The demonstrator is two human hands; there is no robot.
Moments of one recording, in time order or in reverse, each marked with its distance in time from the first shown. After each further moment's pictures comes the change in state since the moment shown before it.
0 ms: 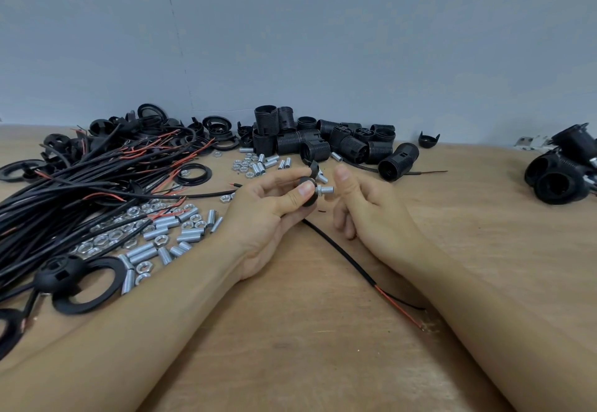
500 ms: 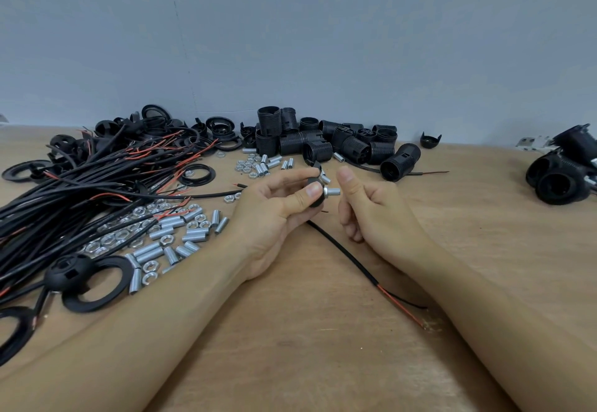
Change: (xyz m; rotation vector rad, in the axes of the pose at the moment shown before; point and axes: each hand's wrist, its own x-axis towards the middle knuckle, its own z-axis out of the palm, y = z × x) left_hand -0.001 -0.001 0.000 0.020 -0.024 0.018; right_hand 0.000 -0.001 -0.001 0.017 -0.011 0.026
